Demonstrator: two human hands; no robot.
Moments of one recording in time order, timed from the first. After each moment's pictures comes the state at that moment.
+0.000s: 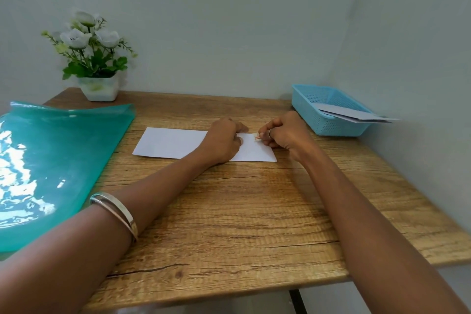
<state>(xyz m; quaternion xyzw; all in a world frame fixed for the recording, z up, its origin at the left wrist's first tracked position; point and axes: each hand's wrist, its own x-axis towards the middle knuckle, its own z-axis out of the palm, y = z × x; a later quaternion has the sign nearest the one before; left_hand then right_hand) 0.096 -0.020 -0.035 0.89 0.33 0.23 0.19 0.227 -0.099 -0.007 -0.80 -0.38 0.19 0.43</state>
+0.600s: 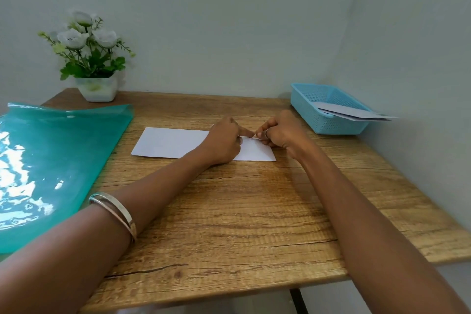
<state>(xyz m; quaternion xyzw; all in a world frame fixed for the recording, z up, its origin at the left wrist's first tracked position) 0.094 -0.023 -0.036 0.92 0.29 0.20 0.15 0.227 -0.093 -0.008 -0.81 -0.40 0.17 0.39</state>
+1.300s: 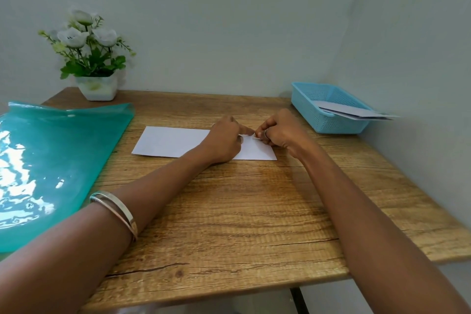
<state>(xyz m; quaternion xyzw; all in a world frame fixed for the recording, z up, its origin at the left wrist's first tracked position) 0.095 -0.022 -0.035 0.93 0.29 0.18 0.14 0.224 -0.093 -0.005 -0.81 -0.44 0.17 0.34</state>
